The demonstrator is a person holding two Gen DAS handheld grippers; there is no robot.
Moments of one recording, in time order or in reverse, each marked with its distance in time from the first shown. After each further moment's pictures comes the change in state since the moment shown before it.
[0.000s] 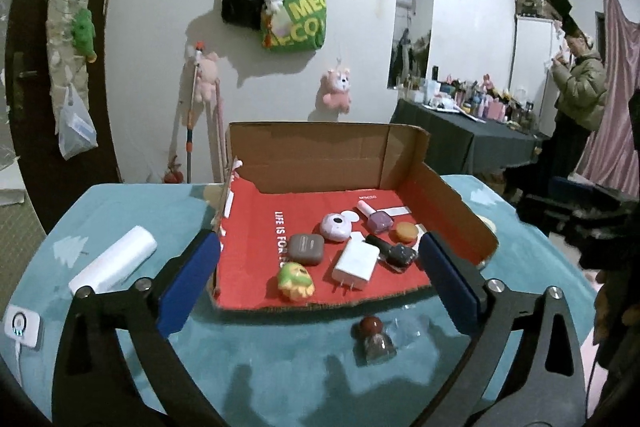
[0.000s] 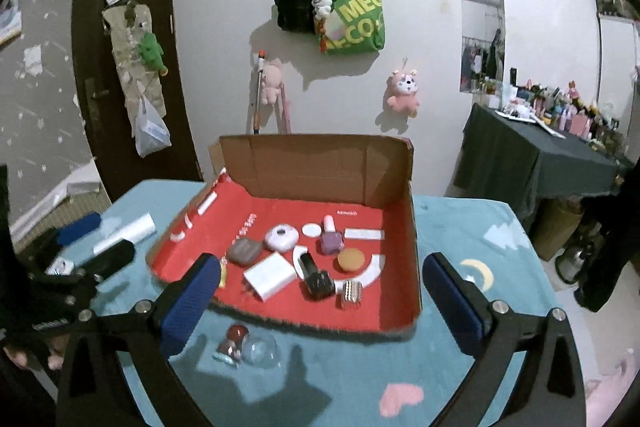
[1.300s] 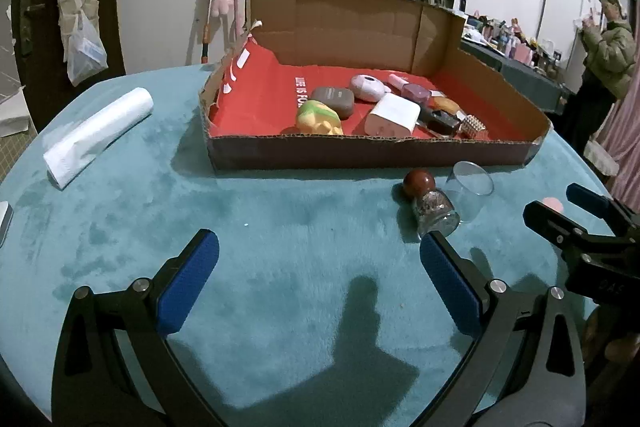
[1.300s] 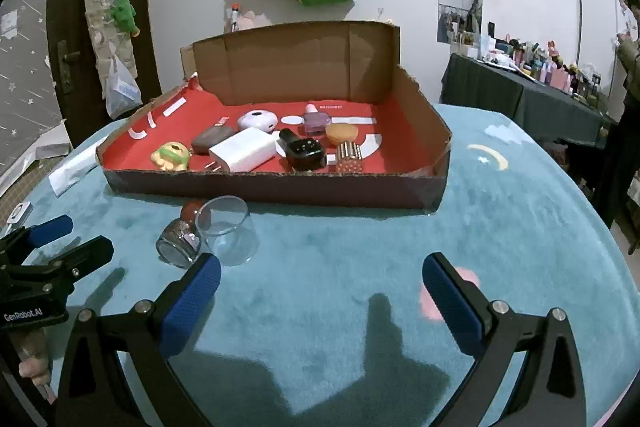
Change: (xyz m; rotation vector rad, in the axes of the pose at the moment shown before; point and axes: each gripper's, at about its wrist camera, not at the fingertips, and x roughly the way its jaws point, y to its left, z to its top) left arm 0.048 0.009 -0.110 -0.040 0.265 0.067; right arm 0.051 0.008 -0.130 0.054 0.116 -0.089
